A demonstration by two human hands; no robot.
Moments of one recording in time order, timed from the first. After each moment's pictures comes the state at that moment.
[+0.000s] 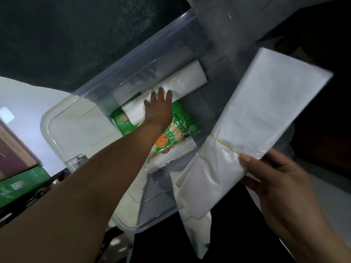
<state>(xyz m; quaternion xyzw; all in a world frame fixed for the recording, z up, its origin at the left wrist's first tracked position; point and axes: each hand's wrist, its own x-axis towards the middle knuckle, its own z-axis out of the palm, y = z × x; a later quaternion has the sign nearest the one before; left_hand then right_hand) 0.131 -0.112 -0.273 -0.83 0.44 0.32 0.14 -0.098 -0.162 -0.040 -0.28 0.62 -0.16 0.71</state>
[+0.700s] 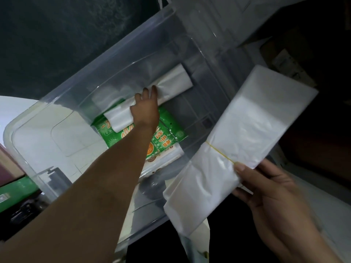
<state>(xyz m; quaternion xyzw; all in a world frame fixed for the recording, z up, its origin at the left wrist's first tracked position) 0.125 -0.136 -0.294 -0.89 0.38 0.25 0.09 -0.117 -0.180 -0.048 -0.21 0.64 -0.15 0.73</state>
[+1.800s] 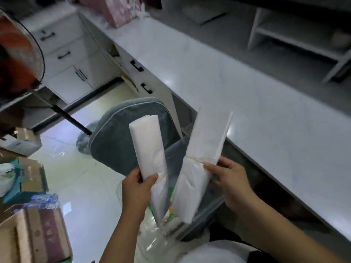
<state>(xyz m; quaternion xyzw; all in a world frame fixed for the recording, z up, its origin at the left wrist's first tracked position) 0.052 -0.035 0.148 -0.83 0.13 0.21 -0.49 -0.112 -0.192 0.144 -0.37 0.45 -0.22 0.78</state>
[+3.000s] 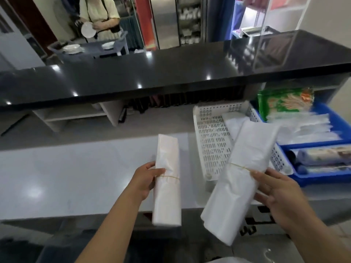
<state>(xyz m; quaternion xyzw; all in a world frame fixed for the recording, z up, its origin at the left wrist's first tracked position) -0.306 -0.308 0.157 -0.59 0.38 0.65 -0.29 -0.599 -0.126 0.219 -0.13 0.57 -0.62 0.52</state>
